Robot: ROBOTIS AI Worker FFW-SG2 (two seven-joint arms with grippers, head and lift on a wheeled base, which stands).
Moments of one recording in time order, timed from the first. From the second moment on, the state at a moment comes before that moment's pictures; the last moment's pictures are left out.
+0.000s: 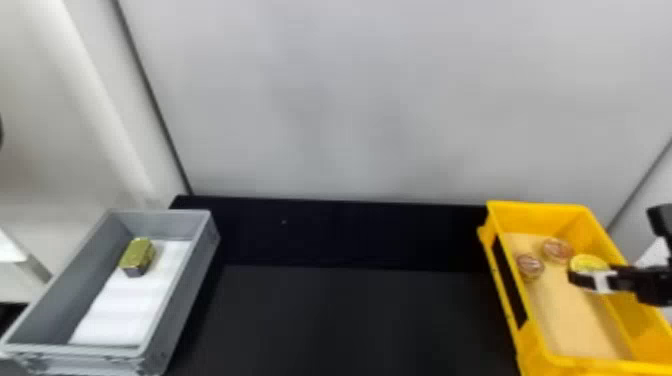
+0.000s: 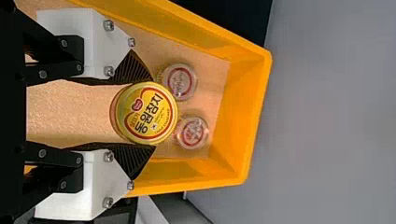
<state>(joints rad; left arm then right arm) -0.55 0.39 0.17 -2.00 0.06 -0.14 0.26 -0.27 -0.32 -0.29 -1.36 0.41 0.85 0.64</state>
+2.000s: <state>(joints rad) -0.56 0.39 0.16 -2.00 0.03 -0.14 0.26 -0.30 -0.32 -0.29 -1.07 0.16 0.81 0.46</state>
